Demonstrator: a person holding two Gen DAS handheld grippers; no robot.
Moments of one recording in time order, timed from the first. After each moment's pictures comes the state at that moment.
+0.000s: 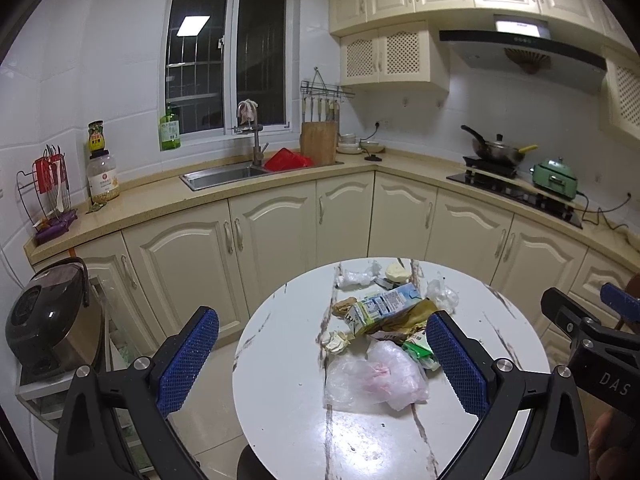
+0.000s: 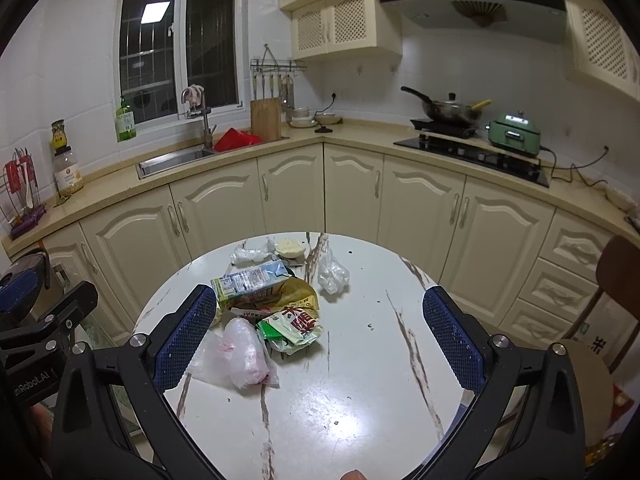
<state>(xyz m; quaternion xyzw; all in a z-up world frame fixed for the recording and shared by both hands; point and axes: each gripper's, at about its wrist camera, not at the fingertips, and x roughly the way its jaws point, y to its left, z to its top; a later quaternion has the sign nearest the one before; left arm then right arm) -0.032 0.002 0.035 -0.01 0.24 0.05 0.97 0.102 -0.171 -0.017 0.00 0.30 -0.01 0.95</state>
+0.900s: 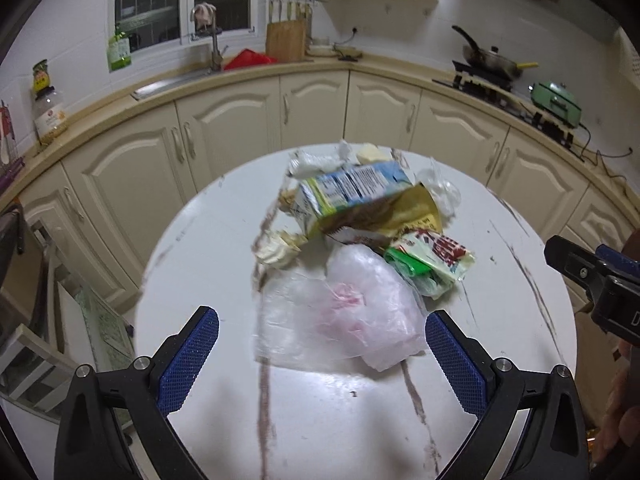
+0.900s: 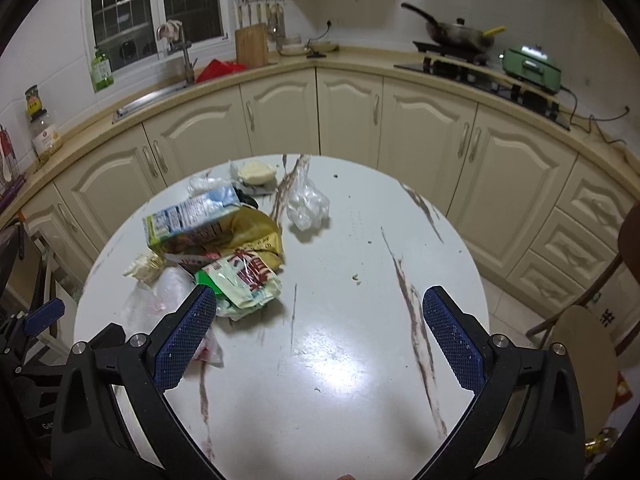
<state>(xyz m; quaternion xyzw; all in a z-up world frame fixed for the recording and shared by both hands) 0.100 -0.026 -0.068 -0.02 0.40 -0.01 0.91 0.173 -0.223 -0.119 0.02 0.43 -0.01 0.90</state>
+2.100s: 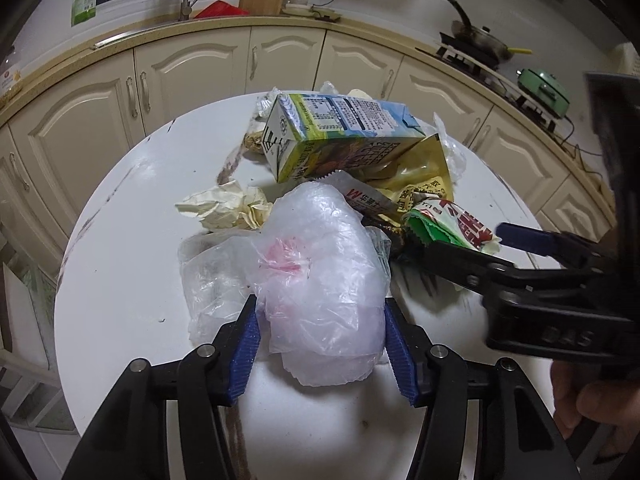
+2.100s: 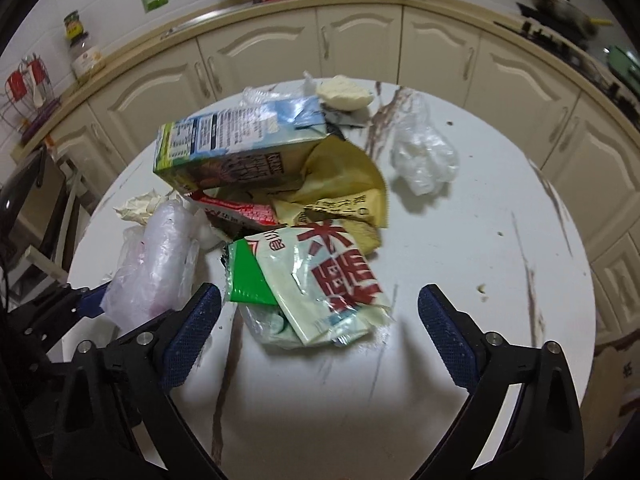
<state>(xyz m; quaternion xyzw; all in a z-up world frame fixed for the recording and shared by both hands) 0.163 0.006 -0.139 -0.08 0.45 -0.08 0.89 0.250 -0.160 -0.207 -0.03 0.52 0.13 0.84</state>
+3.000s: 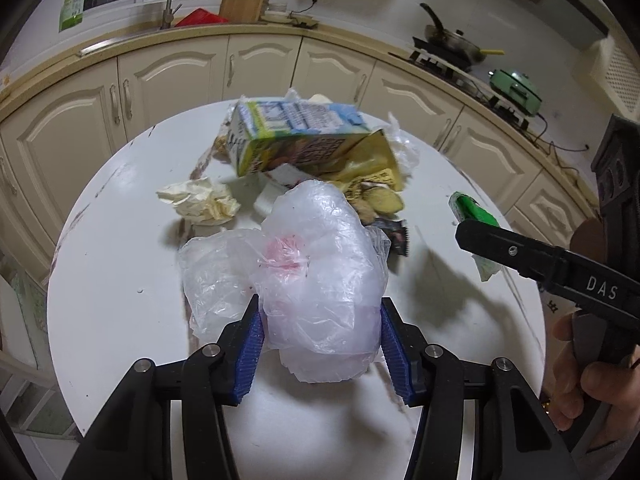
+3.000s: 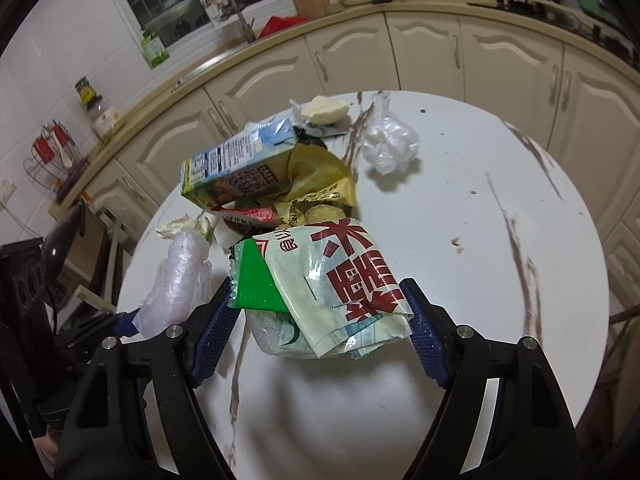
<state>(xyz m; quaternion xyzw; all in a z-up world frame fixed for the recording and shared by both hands) 0.122 -0.009 -0.108 -0.08 0.44 -0.12 0.89 0.208 -0.227 -0.186 0.10 0.48 0.15 0.86</state>
